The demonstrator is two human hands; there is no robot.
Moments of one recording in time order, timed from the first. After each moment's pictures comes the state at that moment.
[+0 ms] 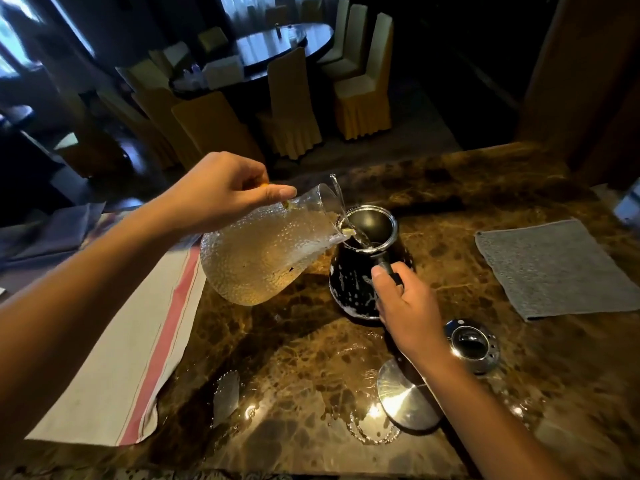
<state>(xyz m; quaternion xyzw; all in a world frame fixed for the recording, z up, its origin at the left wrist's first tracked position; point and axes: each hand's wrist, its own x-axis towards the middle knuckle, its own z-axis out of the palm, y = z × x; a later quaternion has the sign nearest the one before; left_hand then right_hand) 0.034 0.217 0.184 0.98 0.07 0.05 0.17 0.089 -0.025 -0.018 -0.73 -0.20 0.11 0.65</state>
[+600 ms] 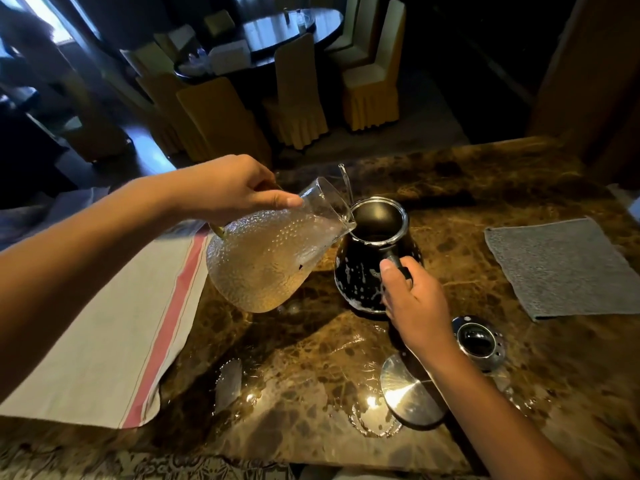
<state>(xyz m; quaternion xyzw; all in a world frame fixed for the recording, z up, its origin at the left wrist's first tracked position) 0.038 0.214 0.188 0.98 0.12 -0.10 0.12 0.087 -0.025 -0.014 -0.71 -0.18 0.14 0.67</state>
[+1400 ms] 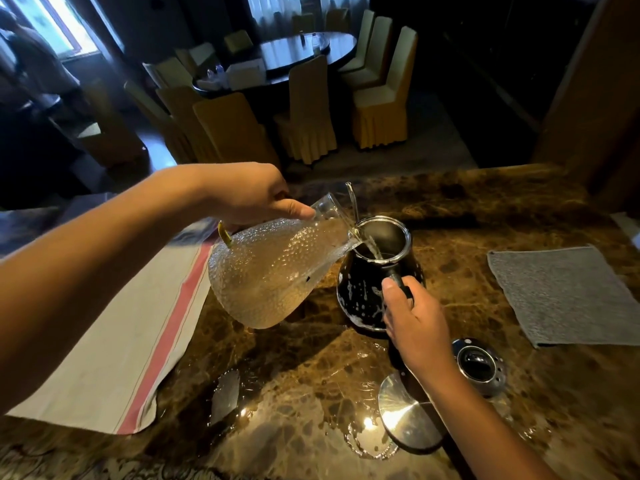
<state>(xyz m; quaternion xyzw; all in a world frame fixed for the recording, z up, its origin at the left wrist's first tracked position) 0.056 0.213 0.199 0.98 0.13 -0.17 0.05 0.088 -0.026 -0.014 -0.69 -0.18 0.16 0.68</state>
